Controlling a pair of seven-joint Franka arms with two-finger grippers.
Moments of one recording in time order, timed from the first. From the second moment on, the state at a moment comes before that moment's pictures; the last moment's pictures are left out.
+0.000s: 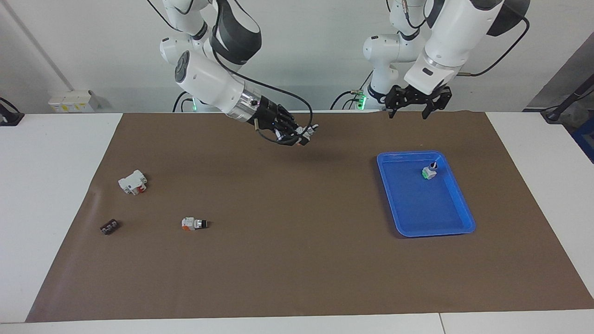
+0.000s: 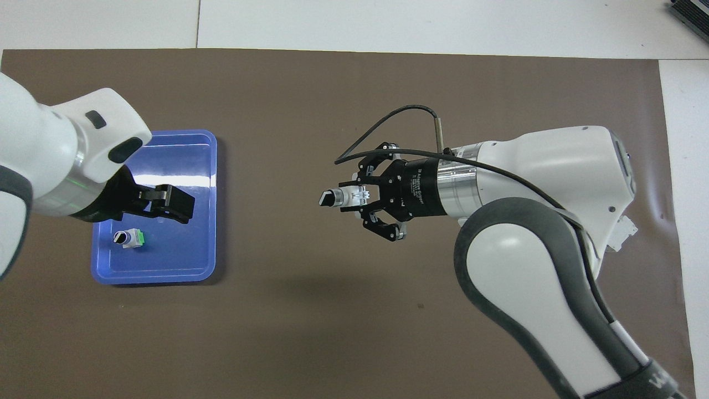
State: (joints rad) left arm -0.09 -0.02 -0.23 -1.60 -0.07 1.46 -0.19; right arm 0.28 0.08 0.18 -1.85 0.92 2.18 1.46
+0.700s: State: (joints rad) left arm -0.09 -0.07 -0.22 -1.72 -0.52 1.67 -0.04; right arm 0.36 0.10 0.18 -1.81 0.92 2.22 1.56
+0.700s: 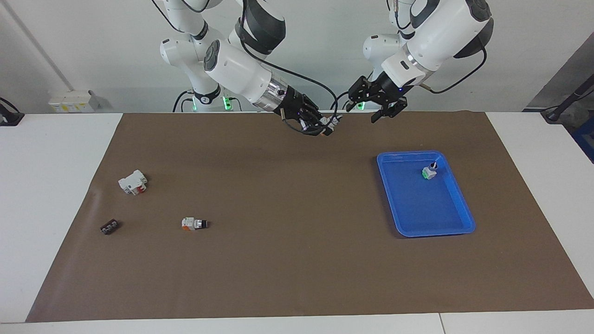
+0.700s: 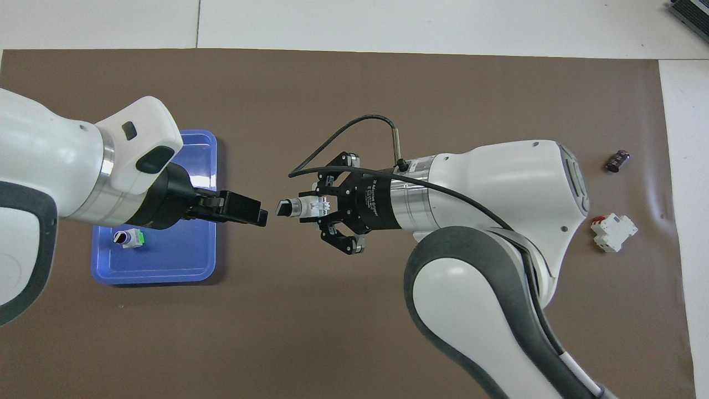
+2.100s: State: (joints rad) left arm -0.07 -0.15 -0.21 -1.91 -0.85 1.89 0.30; right arm 0.36 0.10 0.18 -1.81 0.92 2.22 1.56
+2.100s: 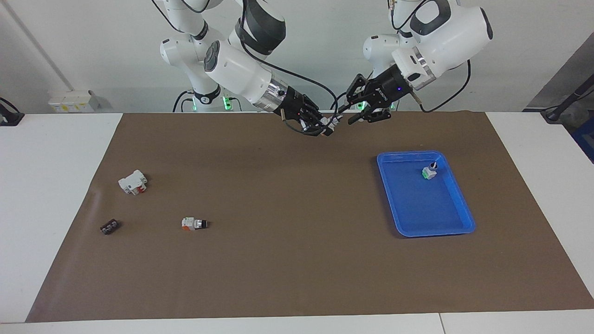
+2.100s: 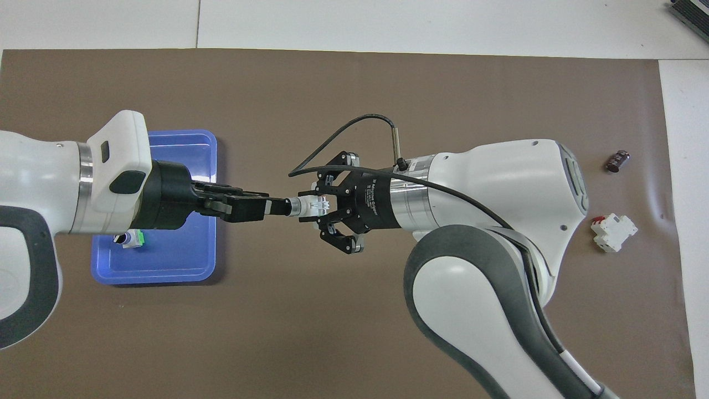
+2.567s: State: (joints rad) left arm -0.08 -0.17 -0.21 -1.94 -0.85 1.89 0.34; right arm 0.36 0.10 0.18 -1.81 0.92 2.22 1.56
